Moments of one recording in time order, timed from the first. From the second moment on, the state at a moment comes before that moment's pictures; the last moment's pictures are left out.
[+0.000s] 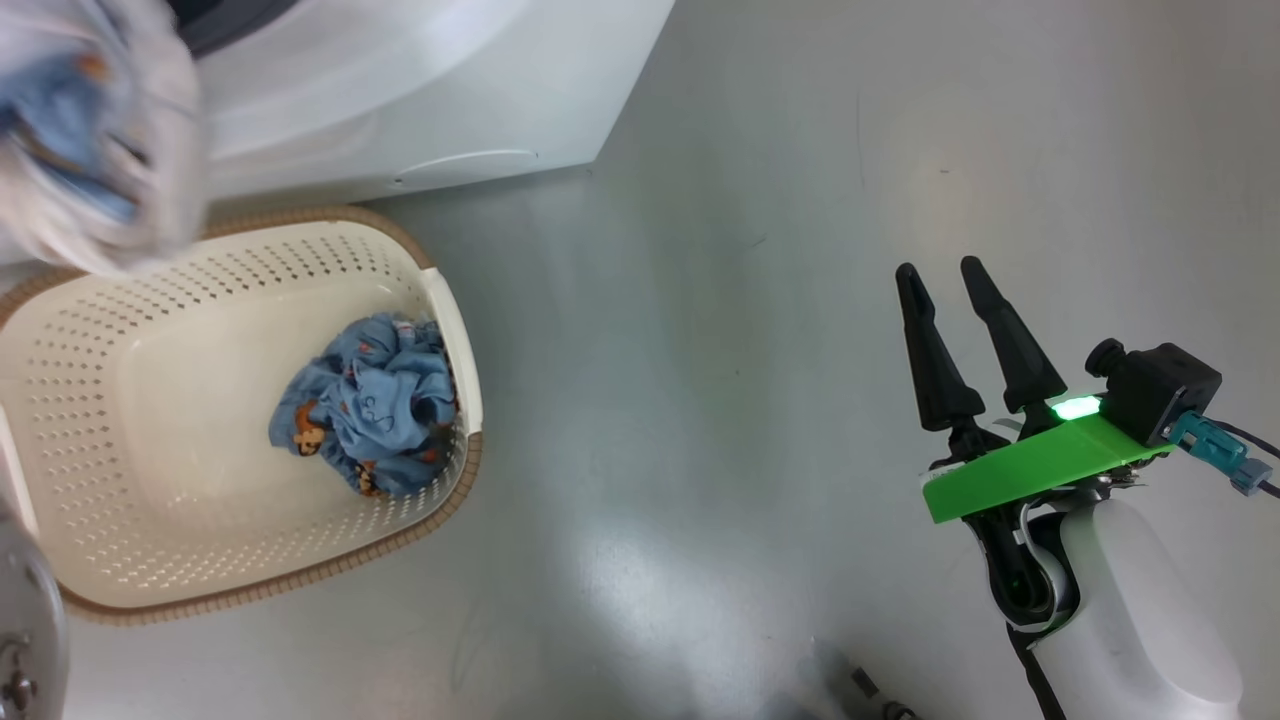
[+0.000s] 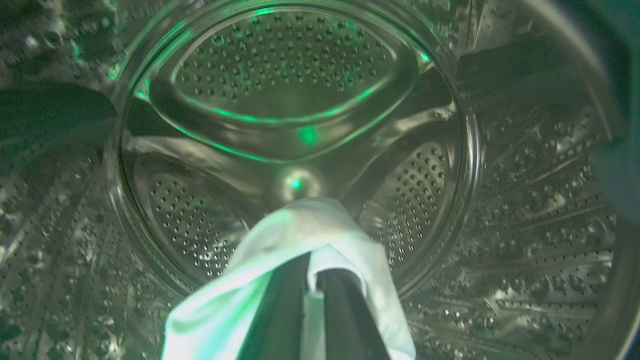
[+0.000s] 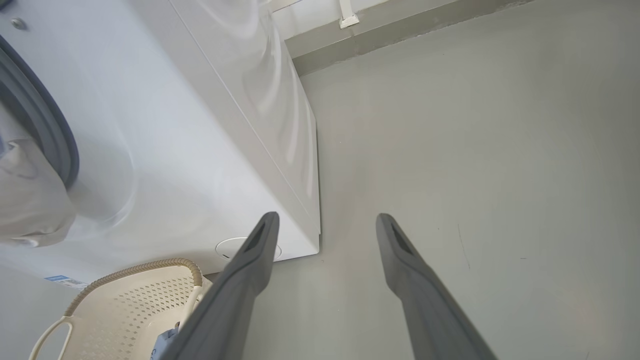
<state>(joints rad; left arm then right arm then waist) -1.36 0.21 0.03 0.73 -0.20 -0.08 -0.26 -0.42 -0.11 0.14 0.28 0.53 0.13 -0.25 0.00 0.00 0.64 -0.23</state>
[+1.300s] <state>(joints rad) -1.33 0.18 0.03 1.02 -0.17 -0.12 -0.26 -0.42 -0.12 0.13 0.27 0.53 0.13 -0.25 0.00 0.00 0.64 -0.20</state>
